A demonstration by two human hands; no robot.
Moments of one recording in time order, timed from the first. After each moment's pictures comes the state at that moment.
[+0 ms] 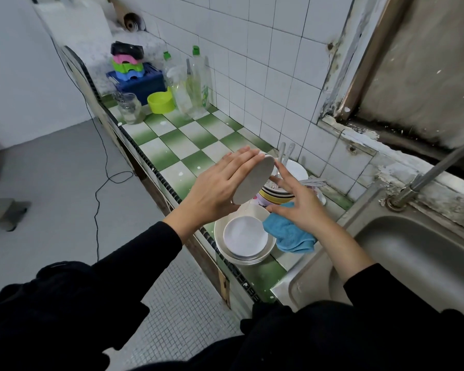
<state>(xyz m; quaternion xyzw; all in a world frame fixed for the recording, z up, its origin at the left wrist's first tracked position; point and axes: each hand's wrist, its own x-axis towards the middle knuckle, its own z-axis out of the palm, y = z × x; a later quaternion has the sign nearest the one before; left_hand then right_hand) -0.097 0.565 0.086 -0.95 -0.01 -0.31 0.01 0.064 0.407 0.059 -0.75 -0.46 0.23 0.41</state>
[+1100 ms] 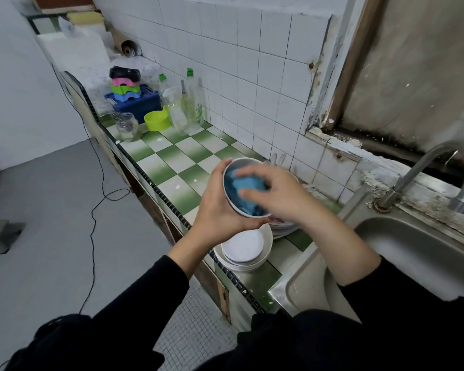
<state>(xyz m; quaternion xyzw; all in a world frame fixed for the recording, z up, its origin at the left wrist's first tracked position) -0.115 0.503 0.102 -0.81 -0.20 -0.34 -0.44 -0.004 0.408 0.162 -0.73 -0.50 0.20 0.42</state>
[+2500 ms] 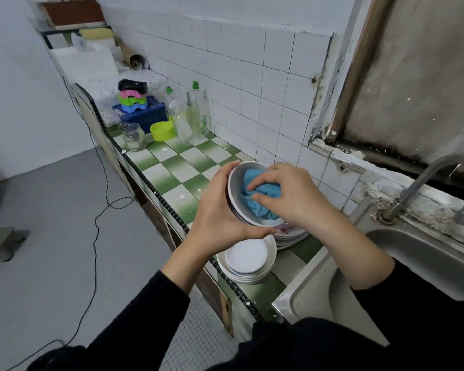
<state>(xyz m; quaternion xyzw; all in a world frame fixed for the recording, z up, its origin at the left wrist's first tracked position) -0.131 0.491 0.146 -0.83 -0.17 -0.36 -0.39 0.004 0.407 0.176 -0.77 -0.53 0.07 0.35</state>
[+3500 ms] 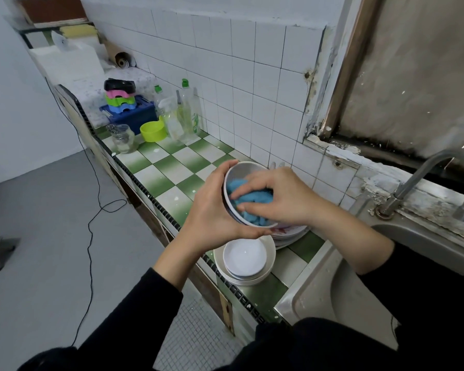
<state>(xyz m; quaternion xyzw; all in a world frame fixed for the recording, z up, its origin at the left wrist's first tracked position) -0.123 0.514 0.148 -0.85 -0.18 -0.31 -0.38 0.011 0.415 0.180 -0.67 -0.64 0.15 0.34</state>
